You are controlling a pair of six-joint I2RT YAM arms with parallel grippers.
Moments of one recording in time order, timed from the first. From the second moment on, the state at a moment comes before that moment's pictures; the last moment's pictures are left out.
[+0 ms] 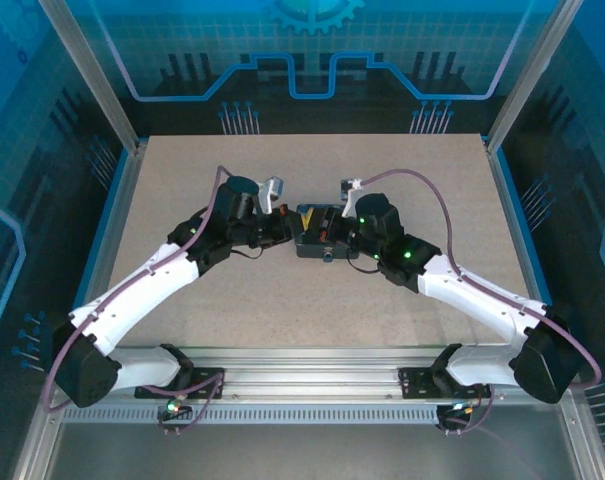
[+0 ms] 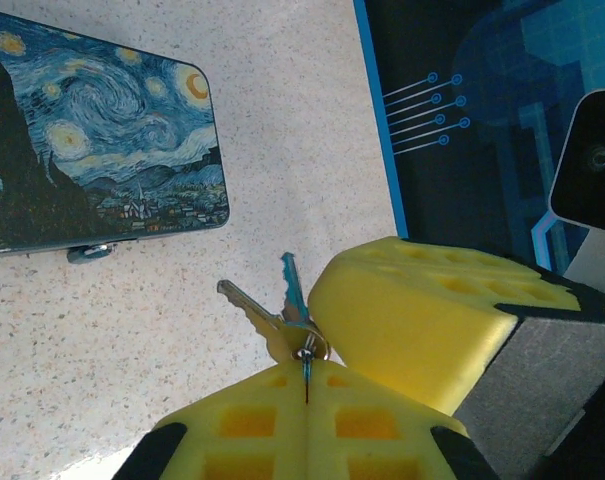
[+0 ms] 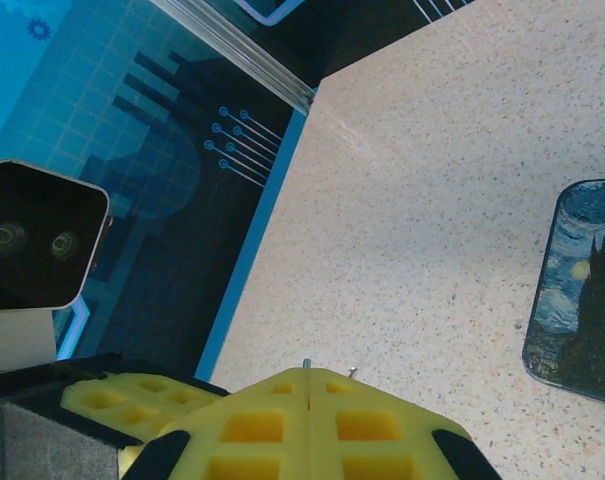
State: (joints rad) left arm -0.59 1.26 1.11 -0.39 0.37 -0.88; right arm 0.74 1.26 0.96 -0.01 -0.09 0.86
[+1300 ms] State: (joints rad) left arm -0.46 1.48 0.91 -0.47 0.27 -0.93; right arm 0.69 1.16 0.82 -0.36 -0.11 0.74
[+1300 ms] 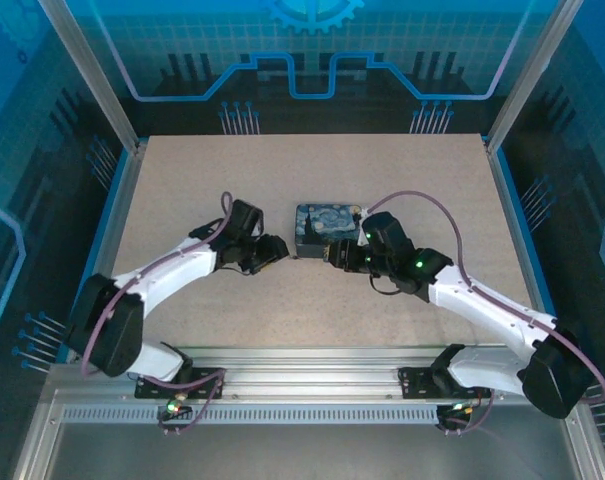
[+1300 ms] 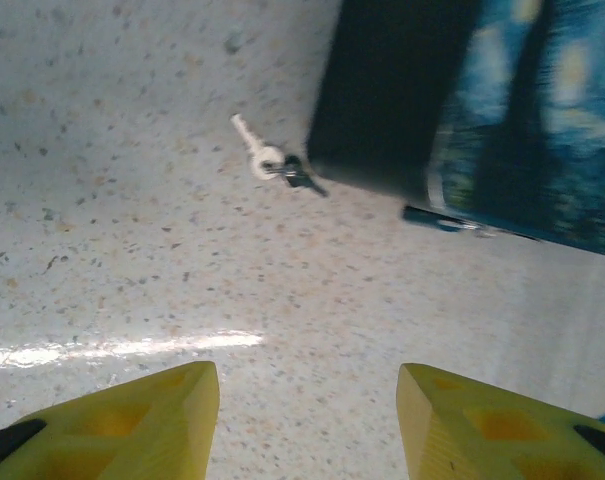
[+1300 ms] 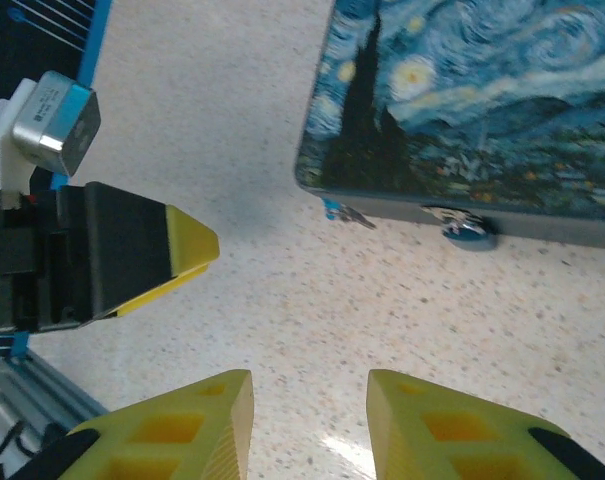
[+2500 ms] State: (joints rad) left arm -0.55 1.91 1.22 -0.57 0.04 -0.87; right arm 0.65 1.00 0.69 -0.39 -0.05 0.76
